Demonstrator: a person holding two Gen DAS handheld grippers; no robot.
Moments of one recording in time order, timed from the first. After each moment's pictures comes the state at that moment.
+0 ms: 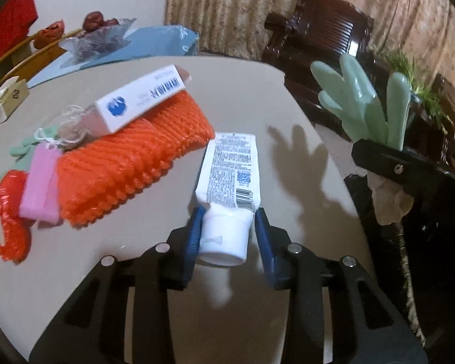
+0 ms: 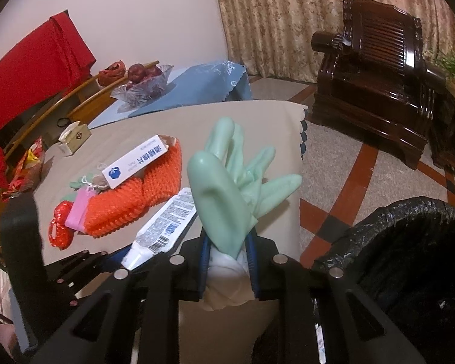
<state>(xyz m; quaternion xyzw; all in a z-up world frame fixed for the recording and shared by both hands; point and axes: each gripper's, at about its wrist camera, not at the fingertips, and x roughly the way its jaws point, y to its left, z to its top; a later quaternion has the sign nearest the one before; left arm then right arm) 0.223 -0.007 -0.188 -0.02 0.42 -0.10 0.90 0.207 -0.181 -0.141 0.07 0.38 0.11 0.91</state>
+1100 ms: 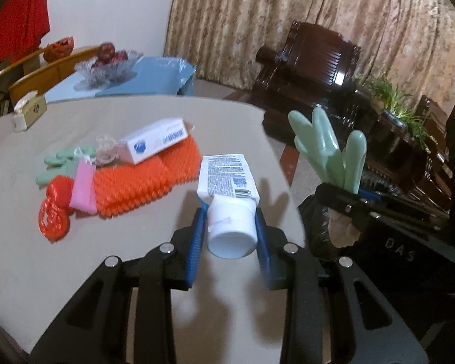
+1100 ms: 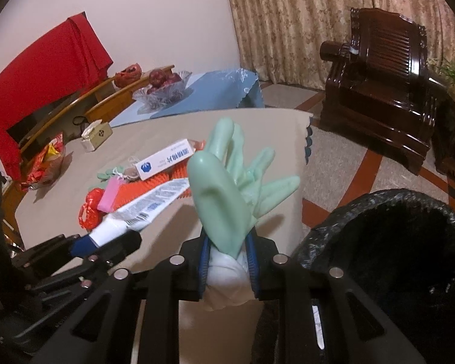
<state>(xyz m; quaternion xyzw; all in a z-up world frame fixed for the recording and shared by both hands) 0.154 -0.001 -0.117 -0.05 0.36 -0.12 0.92 0.154 -0.189 -0.106 0.07 0.37 0.13 0.92</state>
